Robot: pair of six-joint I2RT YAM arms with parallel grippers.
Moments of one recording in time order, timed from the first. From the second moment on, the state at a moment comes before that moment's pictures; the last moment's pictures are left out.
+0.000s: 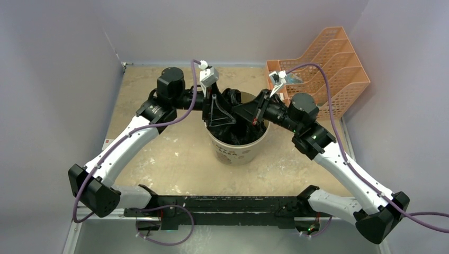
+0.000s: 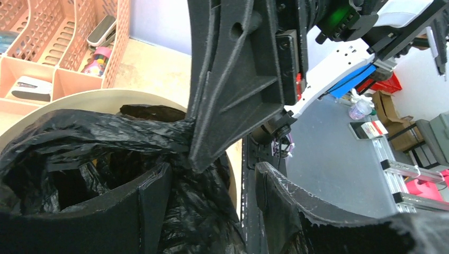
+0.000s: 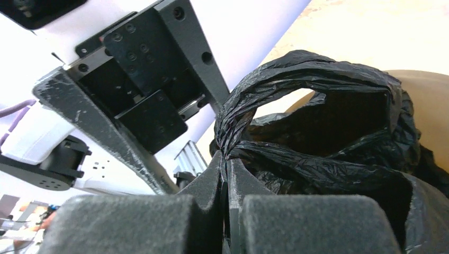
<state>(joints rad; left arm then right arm) -0.56 1.31 1.32 -0.17 0.99 -0.21 0.63 1.03 1.06 -0.06 -0.38 0.70</state>
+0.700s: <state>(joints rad) -0.57 1.28 1.17 -0.08 0.91 -0.21 0.63 1.00 1.00 0.04 -0.39 0.79</state>
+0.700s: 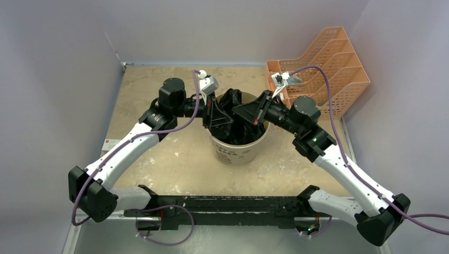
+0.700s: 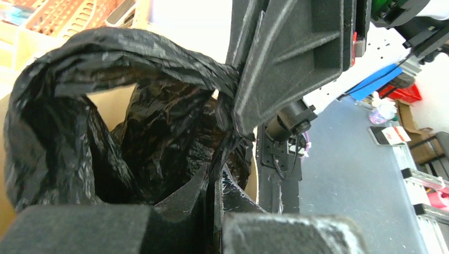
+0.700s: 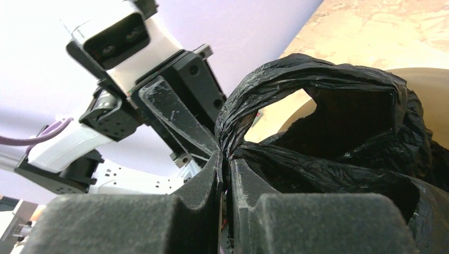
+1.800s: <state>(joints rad) -0.57 1.17 1.11 -0.25 0.98 -0.08 0.63 1.04 1.00 0.05 -0.42 0.83</state>
